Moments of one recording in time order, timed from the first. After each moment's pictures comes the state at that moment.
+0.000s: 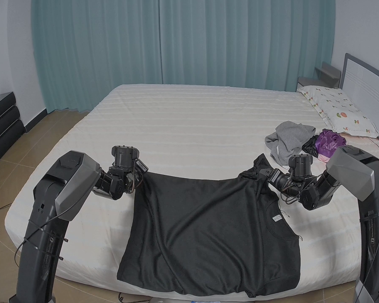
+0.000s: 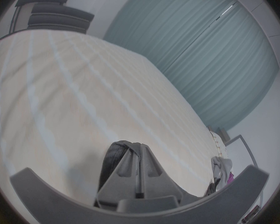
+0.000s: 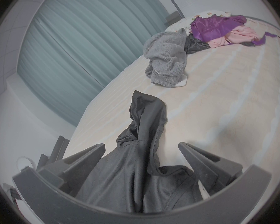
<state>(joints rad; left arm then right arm) -0.21 2.69 -1.71 -0.47 0.16 -0.88 0.15 2.52 -1.20 -0.82 0.03 0.73</state>
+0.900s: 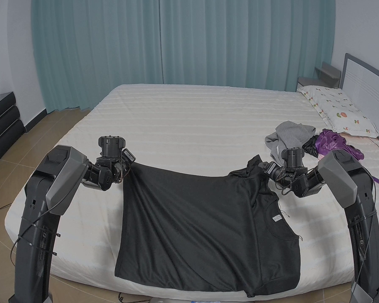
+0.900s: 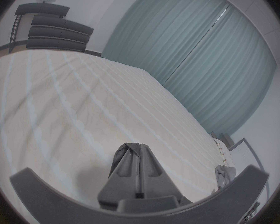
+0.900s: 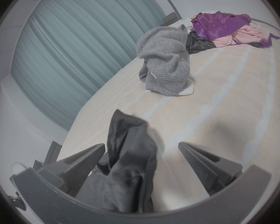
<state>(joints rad) -0.14 2.66 -1.76 -0.47 0.19 -0.80 0.12 2.71 -1.64 -0.56 -0.01 0.72</state>
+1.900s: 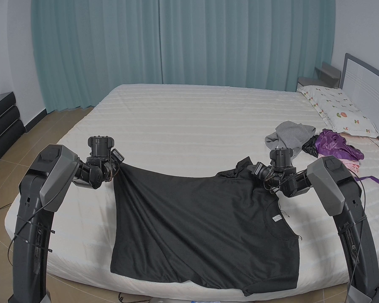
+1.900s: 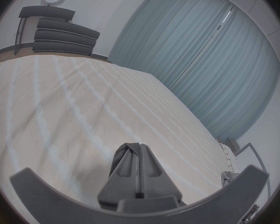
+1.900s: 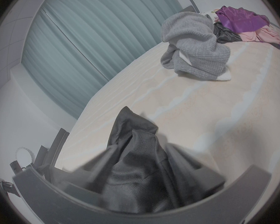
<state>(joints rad) -0.08 2.66 -1.74 -0.46 0.20 -0.78 0.17 2.82 -1.85 -0.48 0.08 0.66</state>
